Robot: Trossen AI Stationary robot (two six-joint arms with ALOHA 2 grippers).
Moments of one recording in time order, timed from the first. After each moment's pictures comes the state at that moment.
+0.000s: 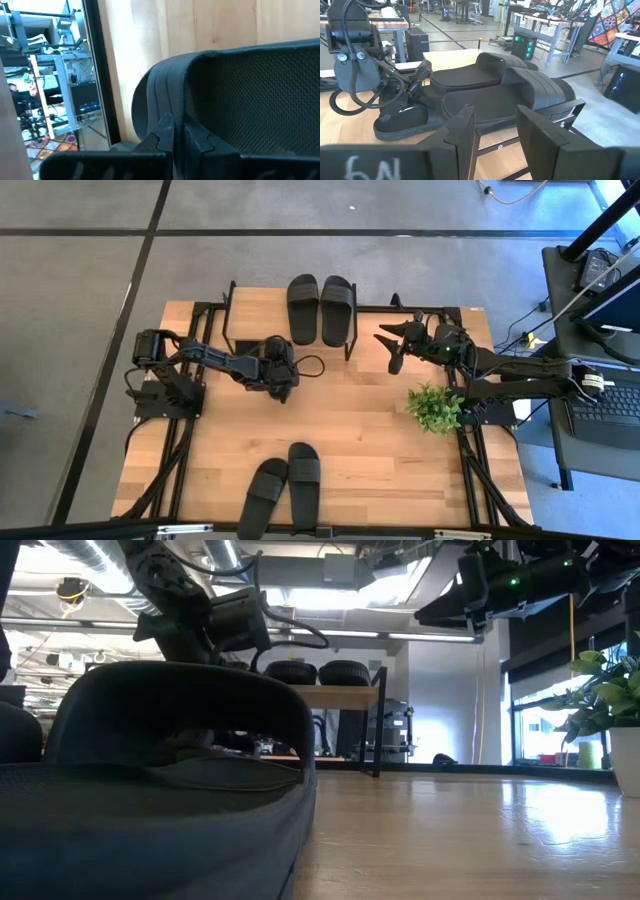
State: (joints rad) left arm 0.10 1.67 0.79 -0.33 -0.81 0.41; right arm -0.31 0.88 0.49 0.28 0.17 -0.05
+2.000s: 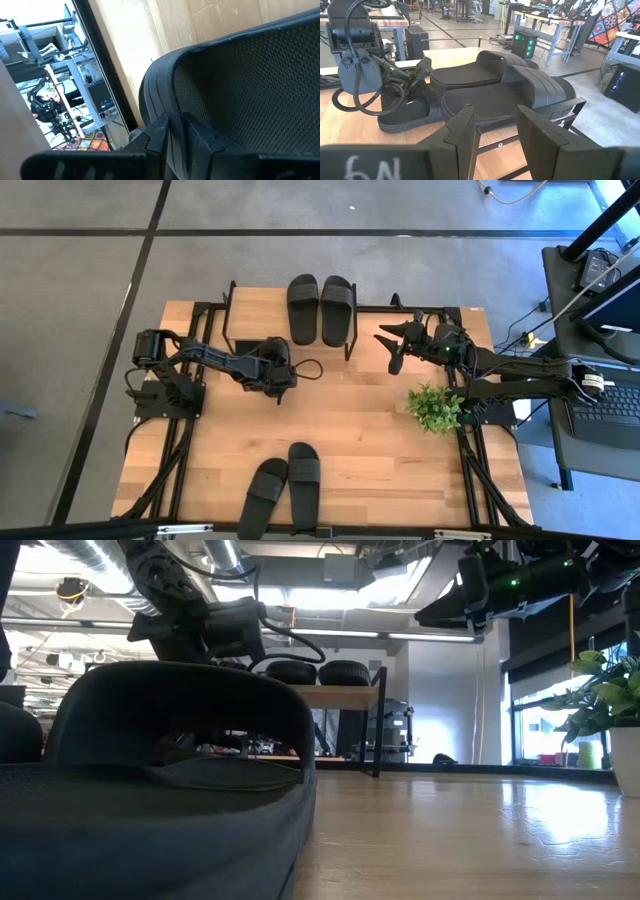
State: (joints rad) left arm 0.10 1.68 0.79 -0.41 -0.87 0.55; right arm -0.31 0.88 0.49 0.27 0.17 -0.06
